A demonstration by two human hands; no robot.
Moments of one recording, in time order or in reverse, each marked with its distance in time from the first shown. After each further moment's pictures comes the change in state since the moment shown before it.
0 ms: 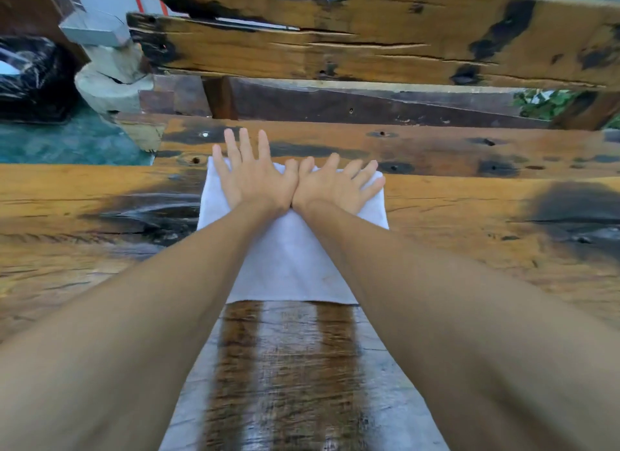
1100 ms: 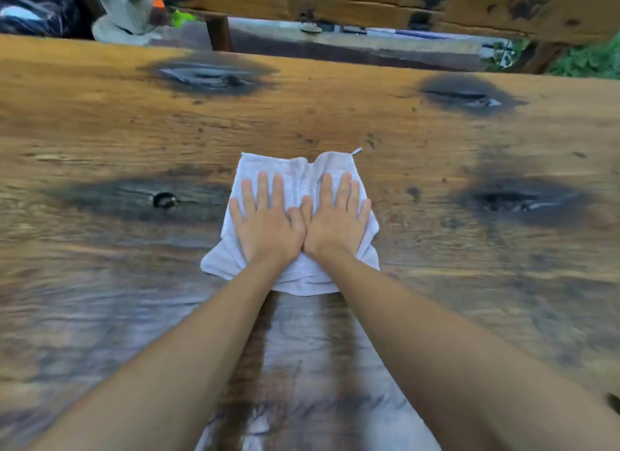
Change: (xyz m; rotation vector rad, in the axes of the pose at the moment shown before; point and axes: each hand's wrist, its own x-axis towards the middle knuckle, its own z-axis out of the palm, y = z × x) left_hand -0.444 -0.007 -0.010 -0.104 -0.125 0.023; right_hand -0.322 0.288 -0.024 -0.009 -0.123 -0.286
